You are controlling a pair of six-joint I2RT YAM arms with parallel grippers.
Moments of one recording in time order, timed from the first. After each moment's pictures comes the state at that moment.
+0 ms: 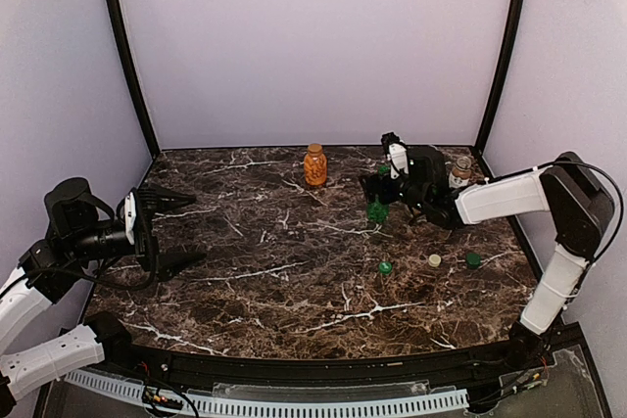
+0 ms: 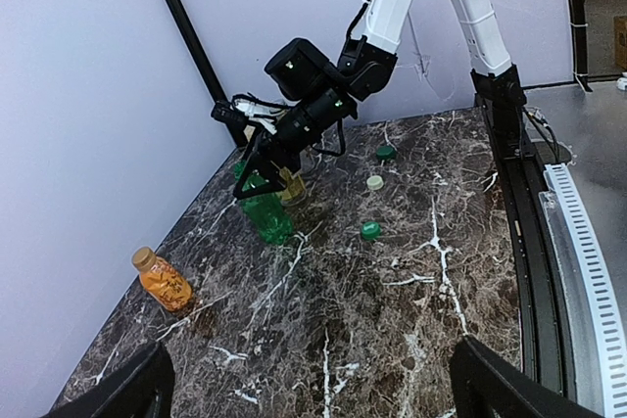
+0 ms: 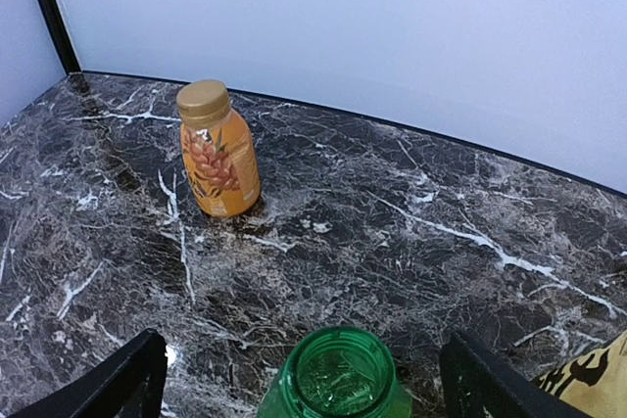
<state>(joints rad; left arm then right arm) -0.53 0.51 0.59 -0.26 0.64 0.44 0.61 1.73 0.90 0.47 0.16 0.09</state>
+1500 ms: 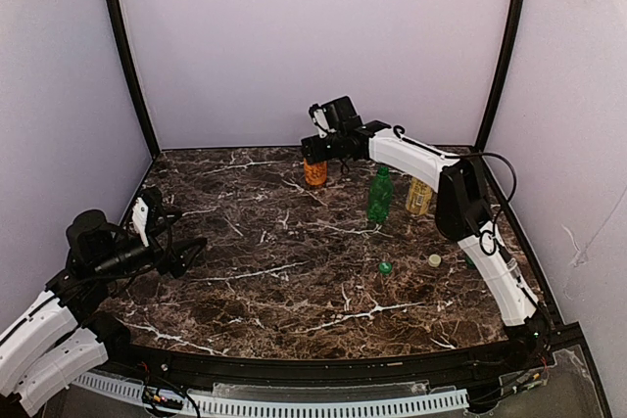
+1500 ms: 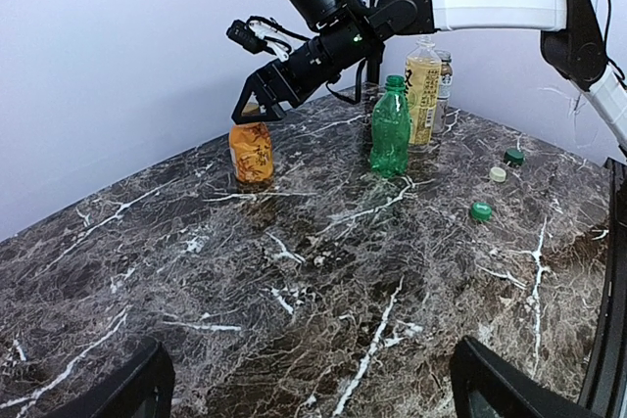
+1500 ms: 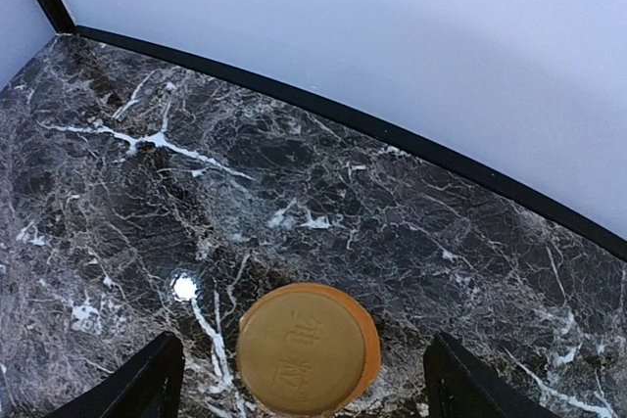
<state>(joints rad) -0.36 0.44 0.27 -0.02 0.40 0.07 0.65 2.59 2.47 -0.47 0.08 0.11</state>
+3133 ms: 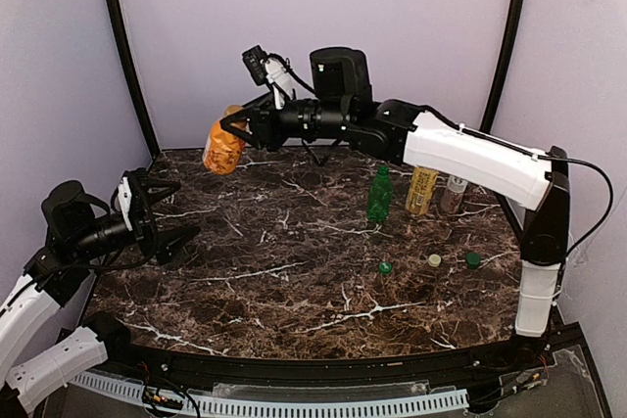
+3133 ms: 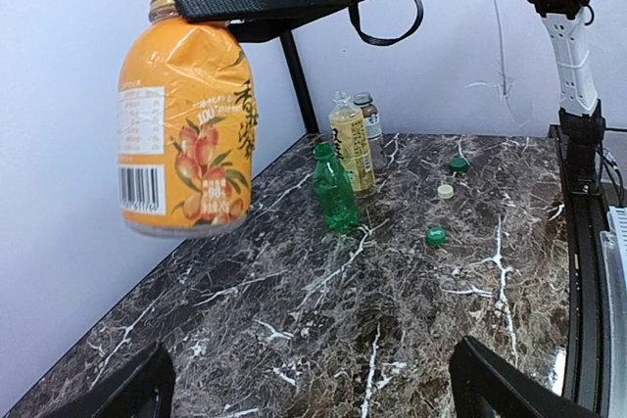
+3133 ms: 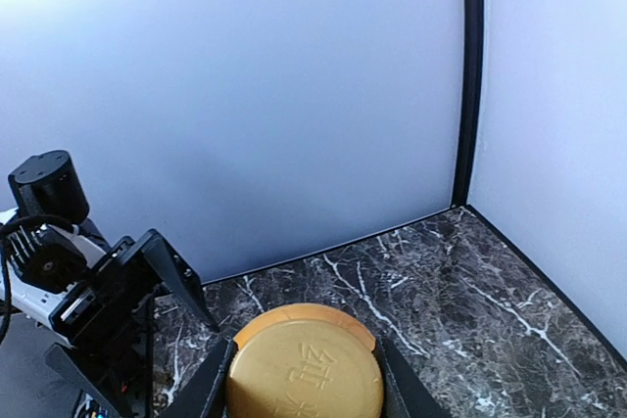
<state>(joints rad) -0.36 0.49 0.51 -0.13 0.60 0.30 1.01 1.95 1.97 -0.15 -0.28 0.07</state>
